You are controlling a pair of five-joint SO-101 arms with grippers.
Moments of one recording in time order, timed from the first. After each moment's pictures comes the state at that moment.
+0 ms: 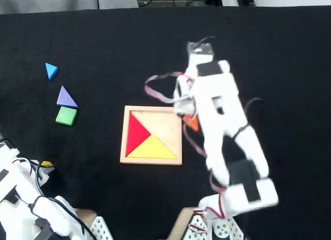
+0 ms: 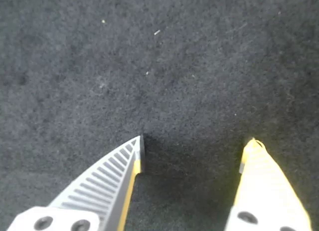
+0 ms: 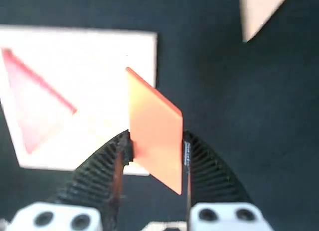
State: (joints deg) left arm -58.1 -37.3 75.7 44.2 -14.5; right arm -14.6 -1.0 13.9 84.8 -13.9
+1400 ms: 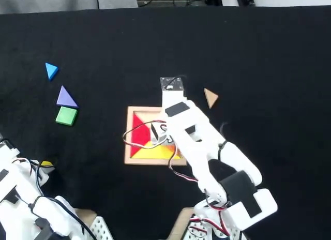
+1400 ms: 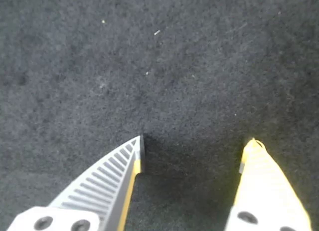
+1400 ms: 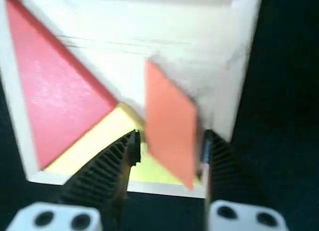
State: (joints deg) left arm -58.1 -37.3 75.7 44.1 -14.5; right arm -26.0 -3.9 39.2 59.8 -25.5
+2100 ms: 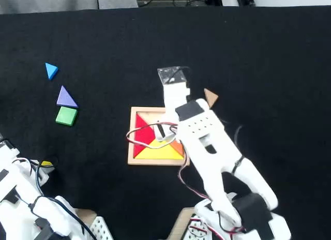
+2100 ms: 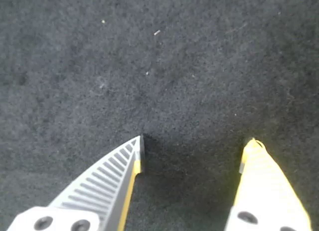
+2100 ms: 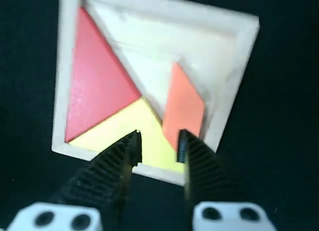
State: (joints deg) left arm -58.1 -37.3 75.7 44.1 -14.5; right arm -24.9 -17.8 38.7 64.9 -13.0
